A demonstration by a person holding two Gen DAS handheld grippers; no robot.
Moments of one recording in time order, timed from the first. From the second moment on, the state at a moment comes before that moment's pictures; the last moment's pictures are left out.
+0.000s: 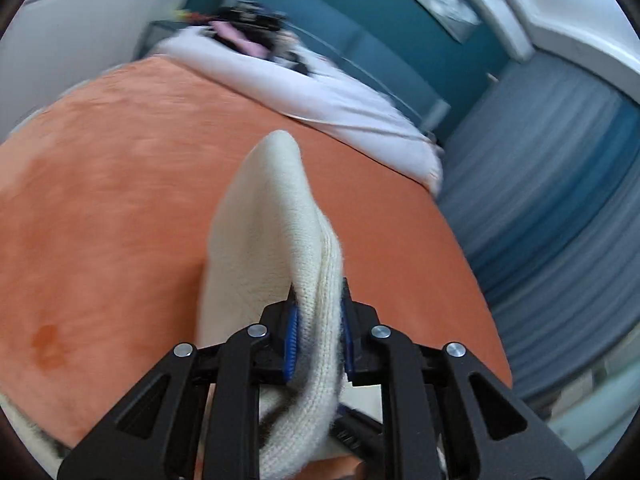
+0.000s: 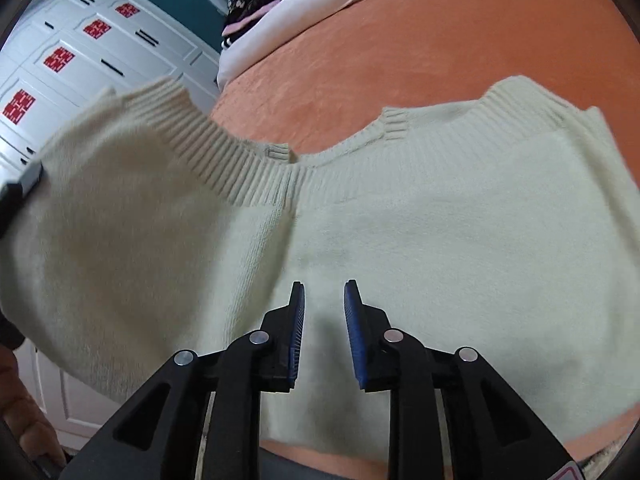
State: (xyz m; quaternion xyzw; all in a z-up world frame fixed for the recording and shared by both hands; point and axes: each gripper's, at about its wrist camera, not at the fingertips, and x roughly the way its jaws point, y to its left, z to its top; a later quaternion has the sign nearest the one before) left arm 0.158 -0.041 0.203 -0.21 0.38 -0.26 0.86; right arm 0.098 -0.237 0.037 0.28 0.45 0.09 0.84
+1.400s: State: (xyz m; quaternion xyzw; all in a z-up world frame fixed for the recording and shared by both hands) left arm 0.074 -0.088 0.014 0.01 0.53 -0.21 0.82; right arm 0.035 -0.382 0.008 0.34 0.43 0.00 0.84
